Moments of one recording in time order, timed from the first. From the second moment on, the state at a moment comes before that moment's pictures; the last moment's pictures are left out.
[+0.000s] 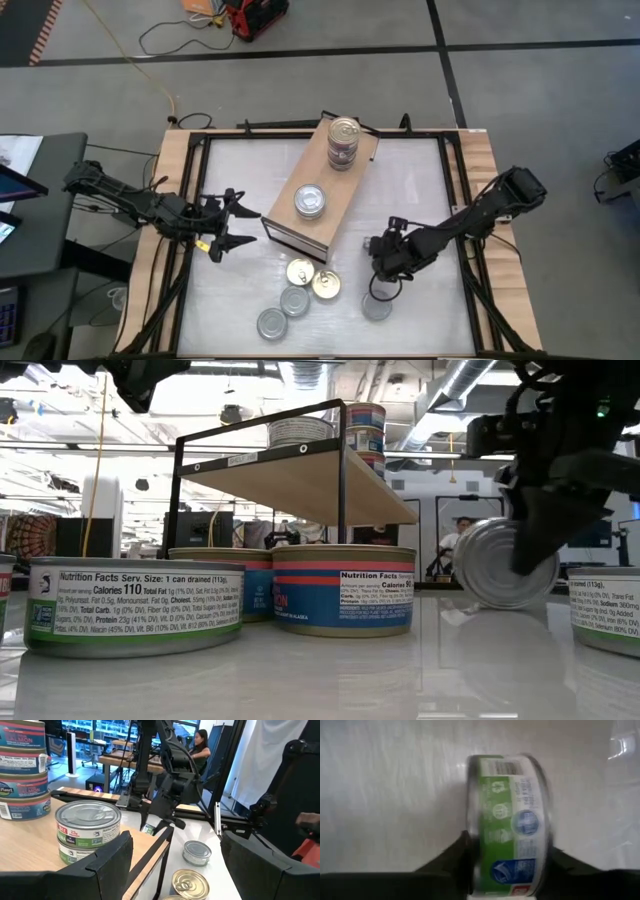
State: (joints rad) left arm -0.39 0.58 0.45 0.17 -0.34 -0.18; right arm 0.46 1.58 0.92 -0.73 0.44 0.59
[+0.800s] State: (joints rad) left arm -0.34 0.58 0.45 0.19 -0.50 -0.47; right arm 0.47 1.53 1.29 -0.45 1.13 -0.55
